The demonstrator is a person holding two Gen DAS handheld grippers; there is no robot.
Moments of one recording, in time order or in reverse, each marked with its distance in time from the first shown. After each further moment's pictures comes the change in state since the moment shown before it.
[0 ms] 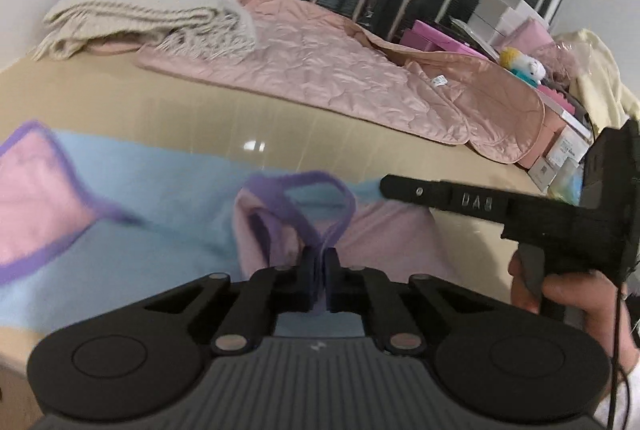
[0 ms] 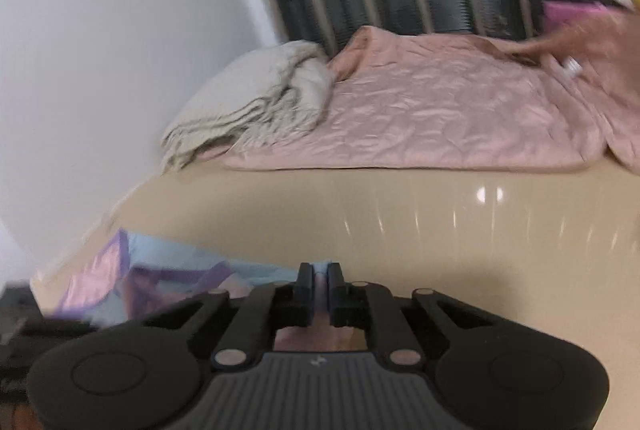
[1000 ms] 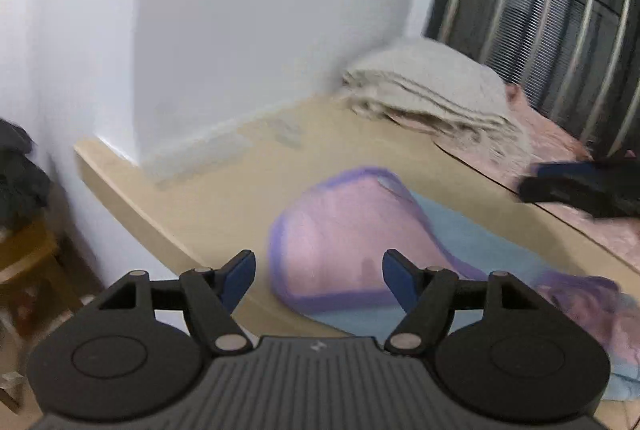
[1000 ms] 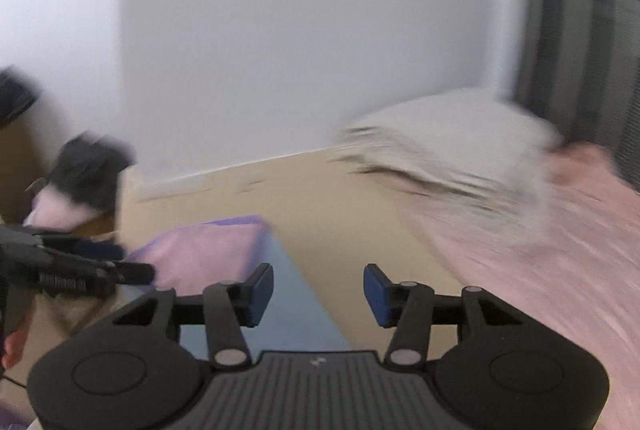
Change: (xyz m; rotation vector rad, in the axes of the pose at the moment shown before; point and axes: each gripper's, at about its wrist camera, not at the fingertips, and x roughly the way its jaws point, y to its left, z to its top) left arm -0.091 0.103 -0.035 -0.297 -0.292 0.650; right arm 0.104 0.175 0.071 -0.756 0.183 0.384
